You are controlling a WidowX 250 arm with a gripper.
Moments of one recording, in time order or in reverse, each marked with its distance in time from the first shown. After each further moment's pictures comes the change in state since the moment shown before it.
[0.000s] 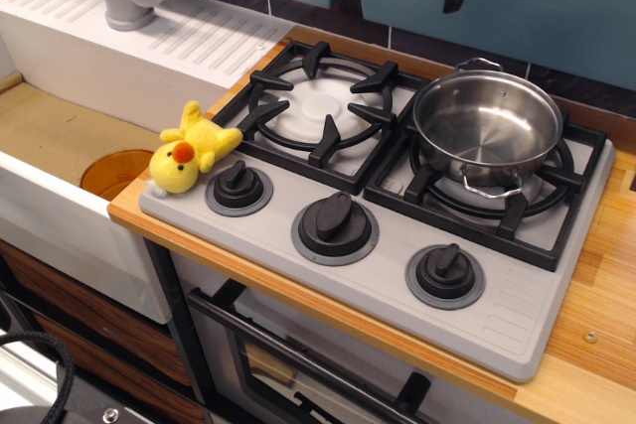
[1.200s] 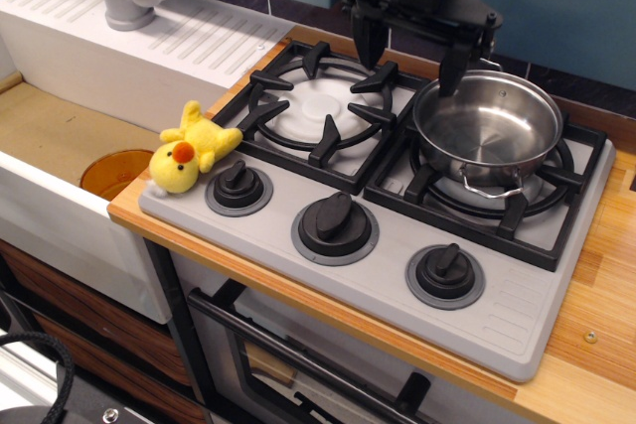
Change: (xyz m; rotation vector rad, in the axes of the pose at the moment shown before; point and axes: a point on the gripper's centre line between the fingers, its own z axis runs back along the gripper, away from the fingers) arm -0.014 -0.010 -0.062 -0.031 -0.057 0.014
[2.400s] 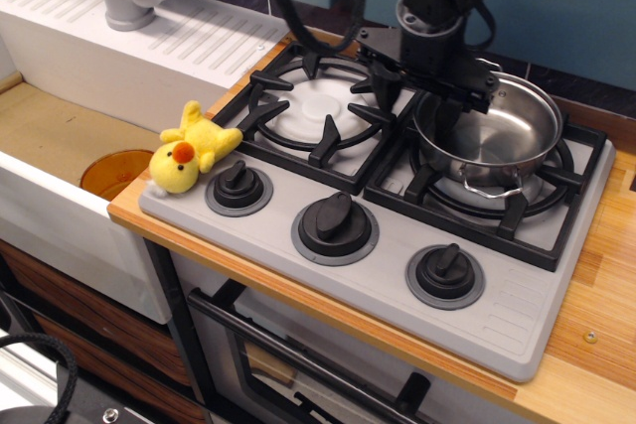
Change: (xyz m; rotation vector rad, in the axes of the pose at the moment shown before) arm -0.001 -0.006 -0.047 0.037 -0.057 -0.027
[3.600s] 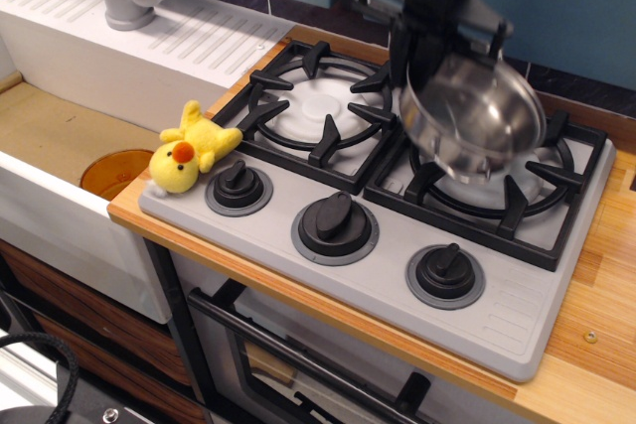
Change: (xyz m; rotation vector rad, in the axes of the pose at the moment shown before) arm 0.002 0.005 0.058 0.020 0.217 -0.044
